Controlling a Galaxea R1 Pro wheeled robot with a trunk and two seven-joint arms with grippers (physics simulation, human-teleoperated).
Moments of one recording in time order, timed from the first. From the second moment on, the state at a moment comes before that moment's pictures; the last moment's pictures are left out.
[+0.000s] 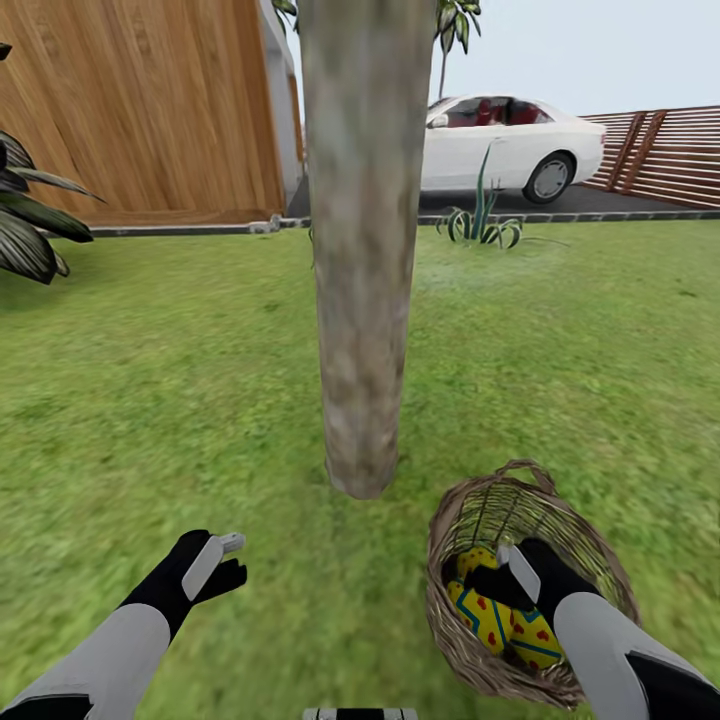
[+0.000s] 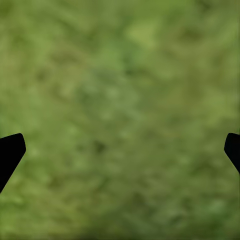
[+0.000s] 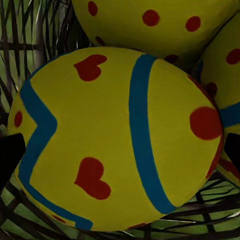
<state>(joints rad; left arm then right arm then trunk) -0.71 0.05 0.02 -0.51 0.45 0.75 0.43 -0.79 -0.05 -0.30 -0.30 -0.02 0.70 -0.01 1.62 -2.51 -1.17</state>
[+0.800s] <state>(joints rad) -0.71 0.05 0.03 -0.51 0.48 0.75 0.43 -0.79 -0.05 -0.30 -0.29 -0.03 0.69 0.00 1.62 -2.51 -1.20</state>
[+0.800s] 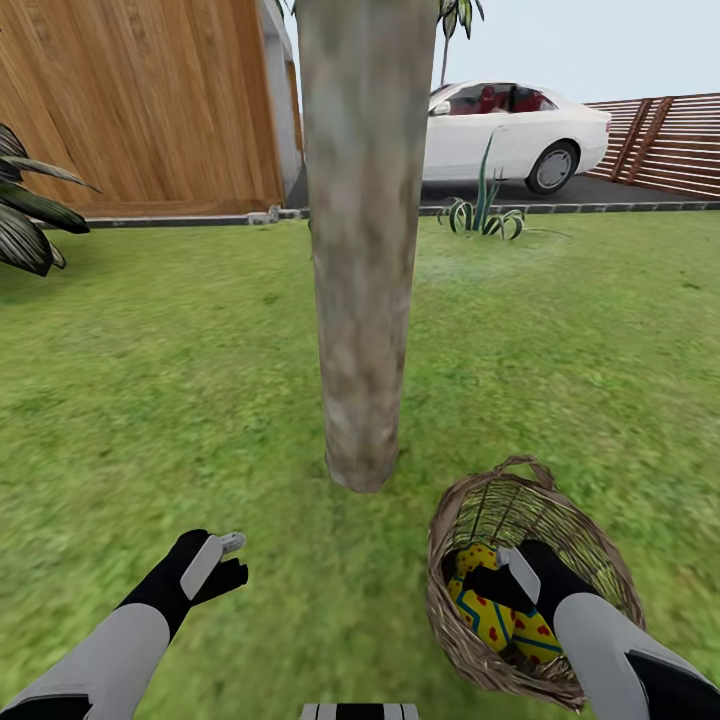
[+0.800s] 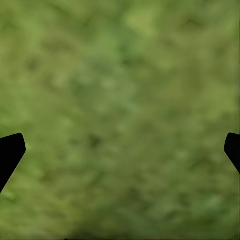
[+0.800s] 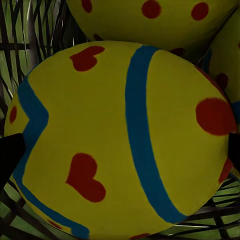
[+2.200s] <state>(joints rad) -0.71 0.05 0.02 -0.51 0.48 0.74 0.43 -0.78 -0.05 -0.29 -0.29 -0.02 0.69 -0.01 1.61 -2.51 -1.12</state>
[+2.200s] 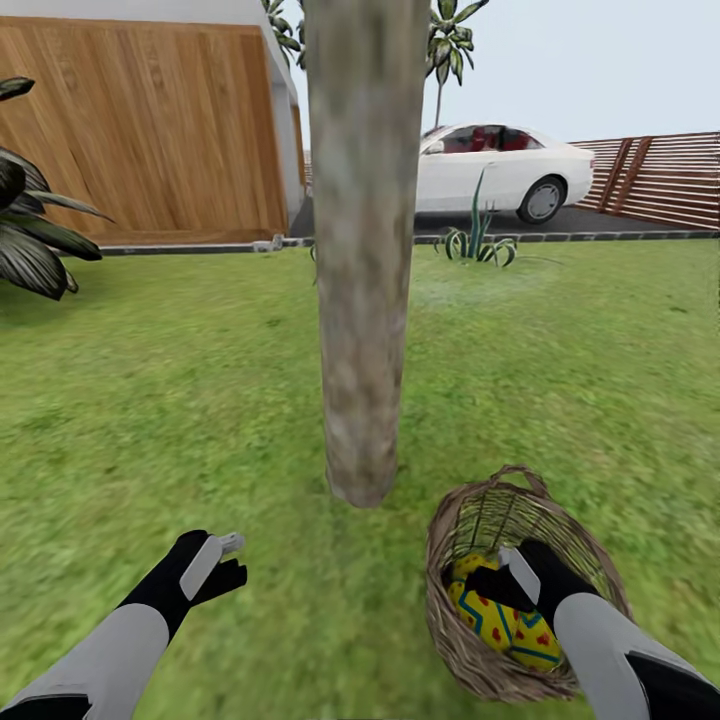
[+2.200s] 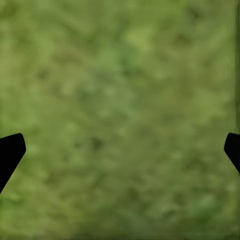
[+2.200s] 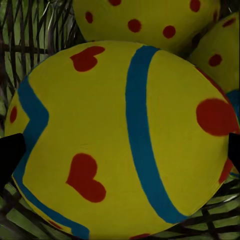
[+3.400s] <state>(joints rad) -0.71 0.05 0.12 -0.52 0.51 0.71 0.42 -0.78 -0.06 -0.26 -0.75 0.03 0.80 -0.07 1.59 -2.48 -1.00</state>
